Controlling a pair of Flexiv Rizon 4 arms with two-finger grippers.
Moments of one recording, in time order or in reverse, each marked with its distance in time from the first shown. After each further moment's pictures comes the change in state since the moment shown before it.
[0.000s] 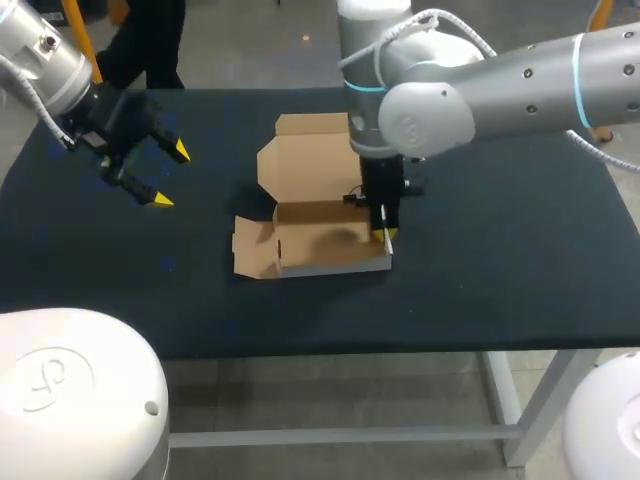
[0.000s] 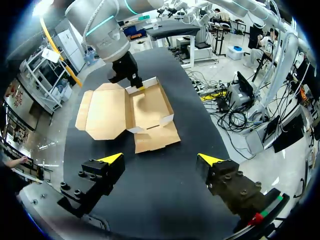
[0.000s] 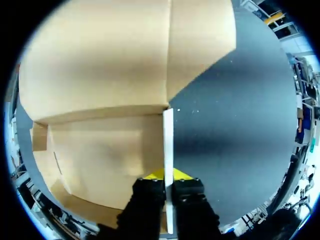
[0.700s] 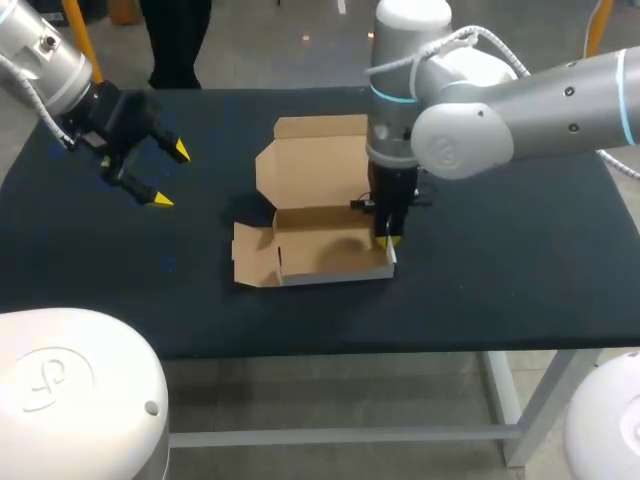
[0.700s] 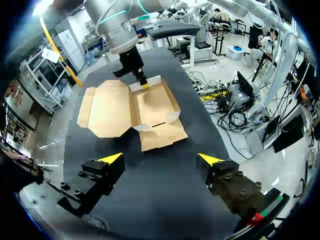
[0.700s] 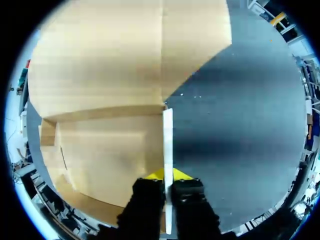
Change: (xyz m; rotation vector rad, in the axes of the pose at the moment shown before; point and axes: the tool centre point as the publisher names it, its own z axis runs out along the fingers) left arm 0.000 0.000 0.000 0.000 0.000 0.000; right arm 0.000 -0.016 0.003 -0.049 0.093 -0.035
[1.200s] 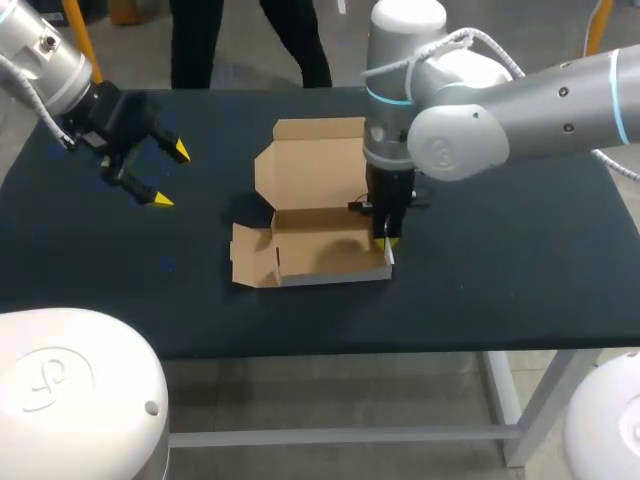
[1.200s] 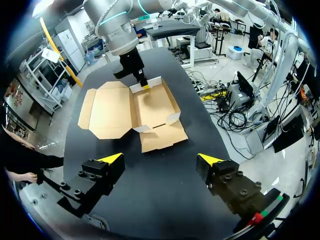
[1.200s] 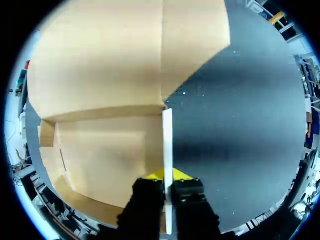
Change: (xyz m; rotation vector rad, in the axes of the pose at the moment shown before) left arm 0.000 0.000 0.000 0.000 0.000 0.000; right arm 0.003 0.000 0.003 0.005 -0.003 0.010
